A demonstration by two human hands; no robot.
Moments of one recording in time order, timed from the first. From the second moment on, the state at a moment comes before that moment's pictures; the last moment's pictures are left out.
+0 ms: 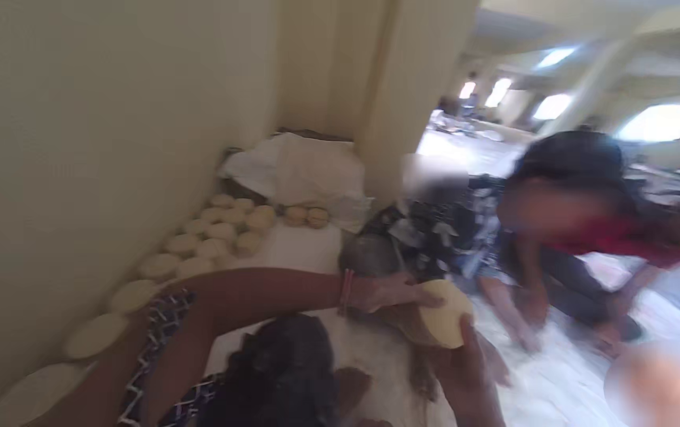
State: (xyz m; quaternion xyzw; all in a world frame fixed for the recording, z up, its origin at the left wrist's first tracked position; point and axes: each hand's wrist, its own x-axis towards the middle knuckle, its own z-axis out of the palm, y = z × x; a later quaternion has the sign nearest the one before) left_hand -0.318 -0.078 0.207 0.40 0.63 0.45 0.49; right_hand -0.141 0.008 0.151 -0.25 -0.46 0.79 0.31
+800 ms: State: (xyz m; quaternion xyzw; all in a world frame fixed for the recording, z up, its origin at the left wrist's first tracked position) left_hand -0.283 -0.428 -0.047 -0.39 0.55 0.72 0.14; right_hand -0.375 -0.254 -0.061 -0.11 -0.55 0.68 -0.47
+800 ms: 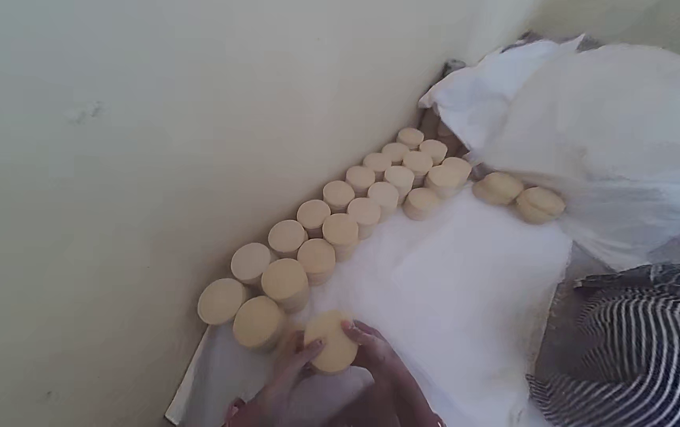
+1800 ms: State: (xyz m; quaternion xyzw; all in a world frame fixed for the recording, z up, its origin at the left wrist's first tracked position) left_hand -0.235 -0.464 -0.097 -0.45 0.60 0.66 0.05; right_hand -0.368 -0.322 -0.084 0.18 -0.74 0.49 -0.42
